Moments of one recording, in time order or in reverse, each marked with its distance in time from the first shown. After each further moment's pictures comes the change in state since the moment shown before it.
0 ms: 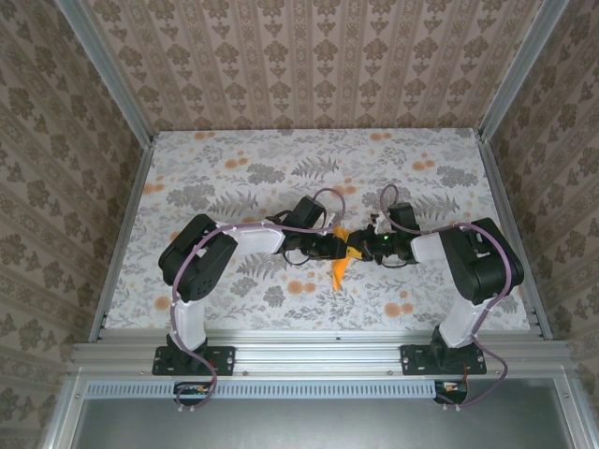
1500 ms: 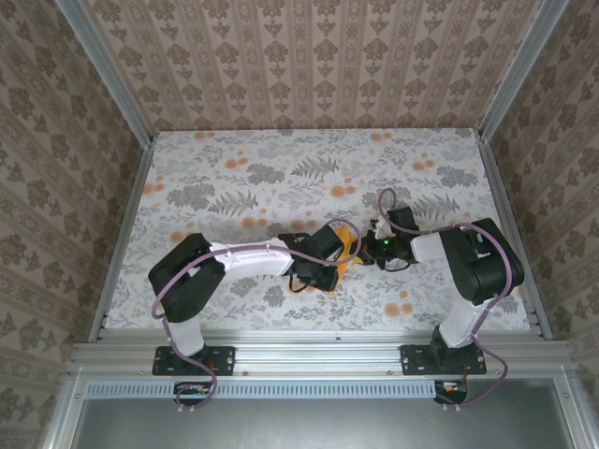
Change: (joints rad) left arm -0.230 -0.136 -0.023 -0.394 -0.403 0.074; right arm 0.000 -0.006 0.003 -0.129 0.016 -0.104
